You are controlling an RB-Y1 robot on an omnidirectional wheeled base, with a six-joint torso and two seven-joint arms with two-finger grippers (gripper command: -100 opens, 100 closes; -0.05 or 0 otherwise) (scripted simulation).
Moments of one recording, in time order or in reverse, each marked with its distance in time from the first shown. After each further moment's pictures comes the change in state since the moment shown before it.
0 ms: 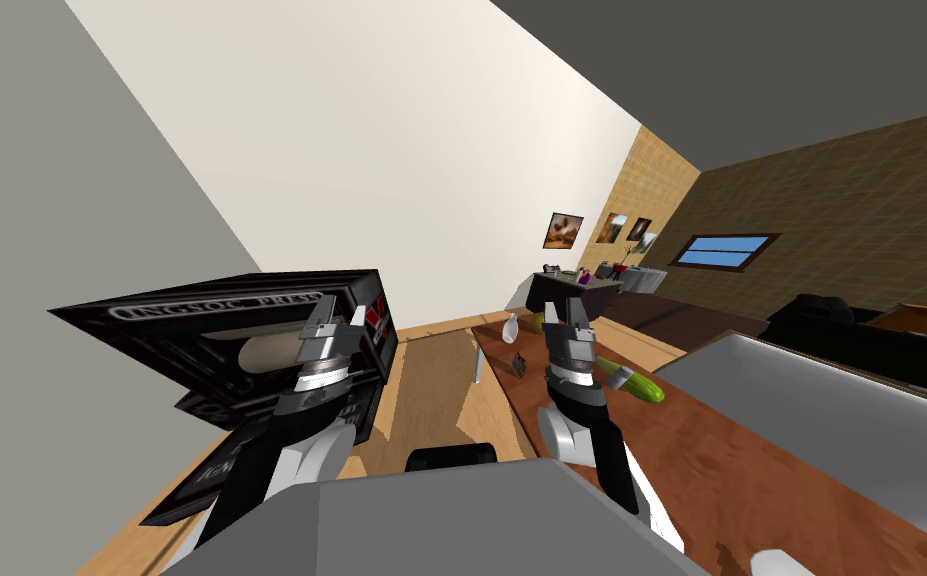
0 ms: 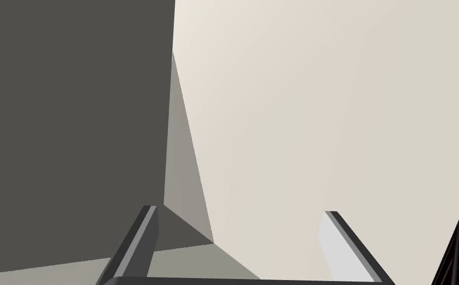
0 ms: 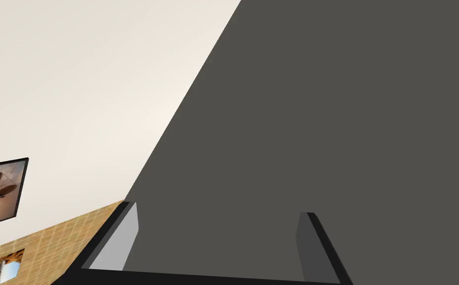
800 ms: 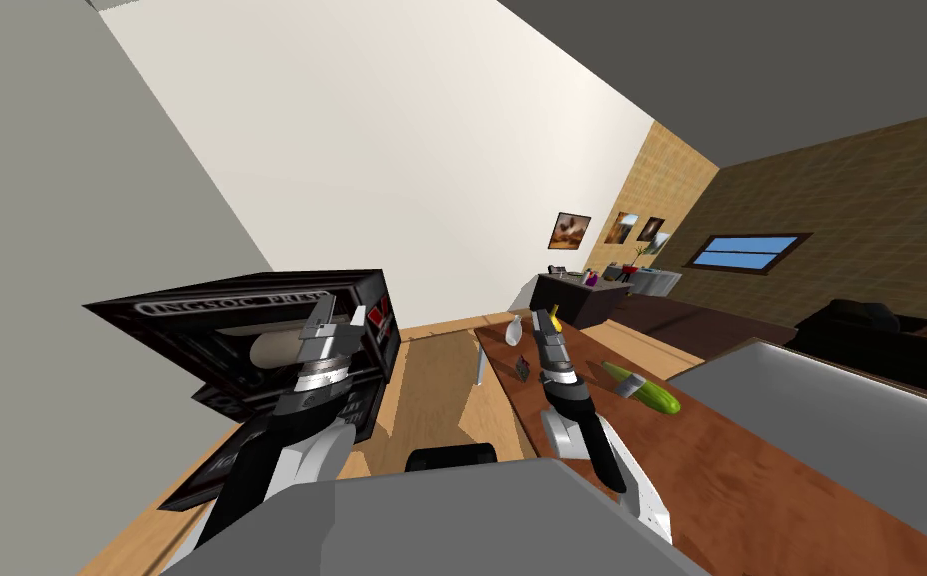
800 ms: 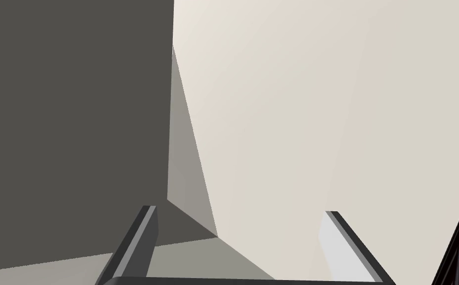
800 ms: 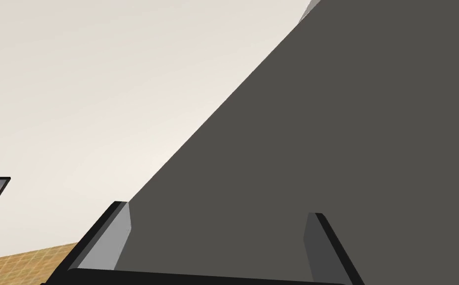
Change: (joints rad) left arm 0.000 0.000 0.000 0.000 0.000 0.000 0.000; right arm -0.037 -0.135 -0.019 0.182 0.079 -0.053 0.106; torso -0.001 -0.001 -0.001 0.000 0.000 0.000
